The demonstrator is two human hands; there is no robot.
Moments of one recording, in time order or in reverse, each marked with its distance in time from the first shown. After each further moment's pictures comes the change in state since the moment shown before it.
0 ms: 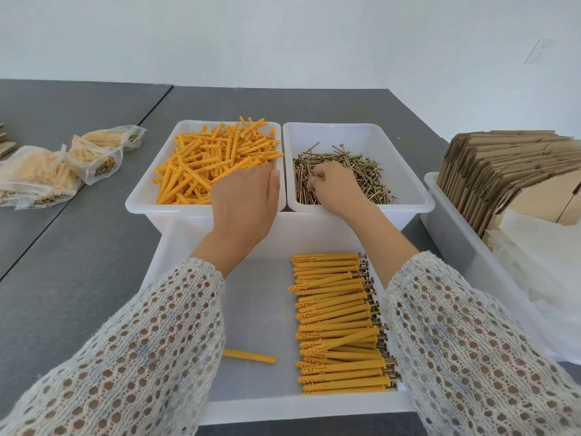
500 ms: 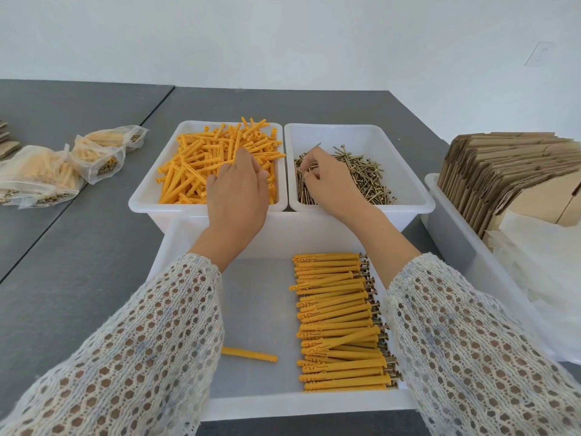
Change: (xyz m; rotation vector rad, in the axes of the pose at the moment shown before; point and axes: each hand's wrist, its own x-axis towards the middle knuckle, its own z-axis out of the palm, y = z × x) left_hand 0.004 -0.010 0.003 -0.120 -0.047 -0.185; right_hand -0.009 -0.010 -0.001 0.144 0.035 -0.205
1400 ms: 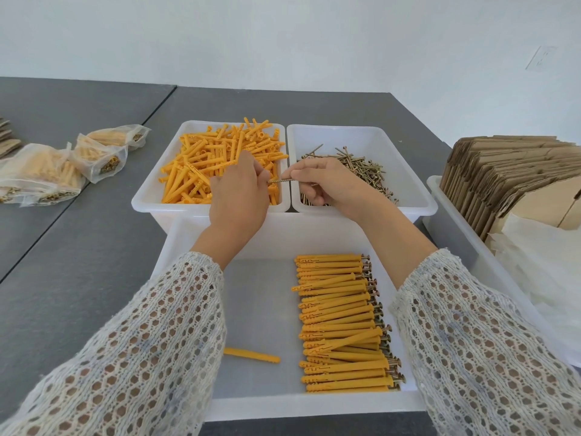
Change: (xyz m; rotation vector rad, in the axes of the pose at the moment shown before) left_hand 0.005 -0.002 -0.002 -0.127 -0.051 -0.051; right_hand 0.001 -0.016 -0.014 0.625 -0.379 0.177
